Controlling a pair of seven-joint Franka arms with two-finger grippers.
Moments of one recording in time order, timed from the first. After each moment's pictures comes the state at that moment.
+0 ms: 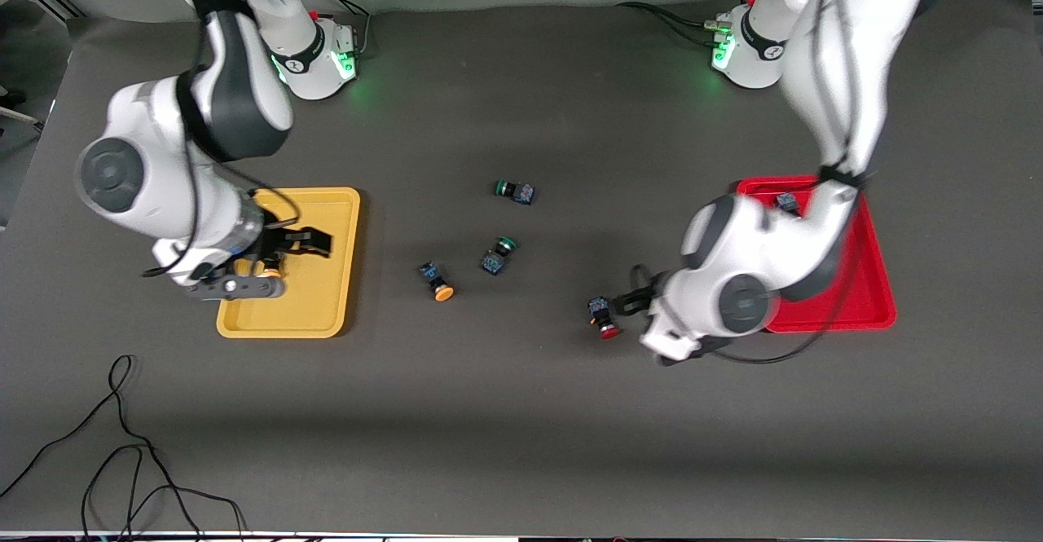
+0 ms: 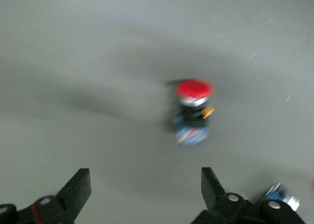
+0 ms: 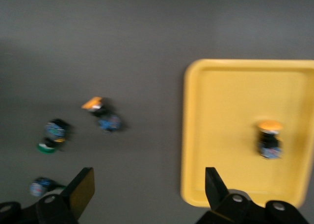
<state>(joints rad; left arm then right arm) -0.28 0.79 -0.23 -1.34 -0.11 1.96 -0.79 0.94 0.26 -0.71 -1.78 0.27 1.90 0.16</state>
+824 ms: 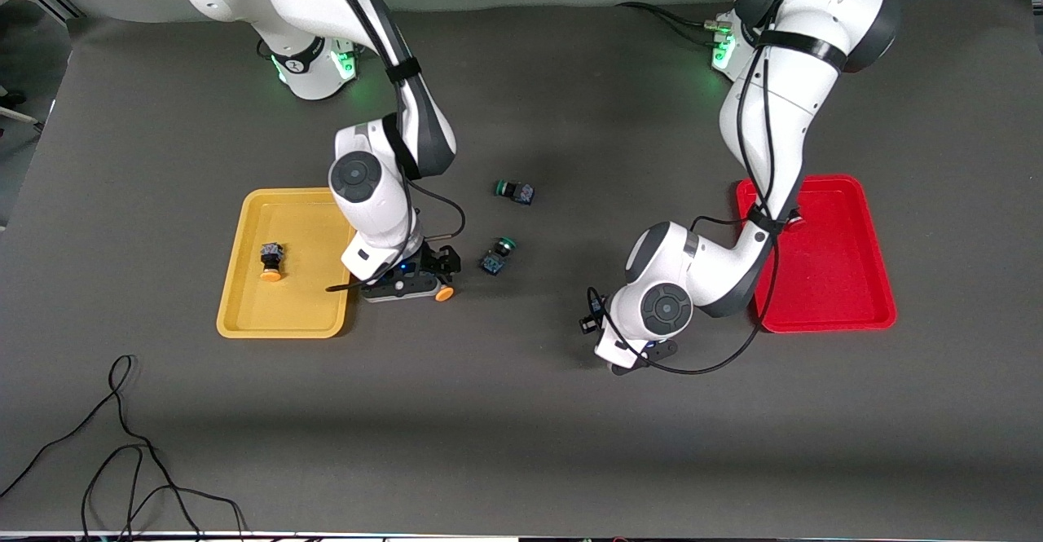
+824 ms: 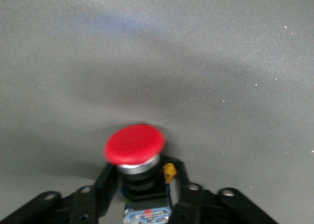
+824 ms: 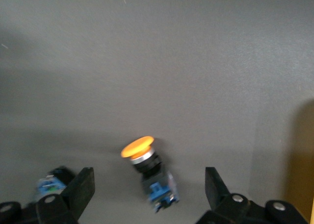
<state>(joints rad) -0.33 0.94 -0.23 -1.31 -0.04 2.13 -0.83 1.15 0.57 -0.66 -1.98 0.47 2.52 0.10</state>
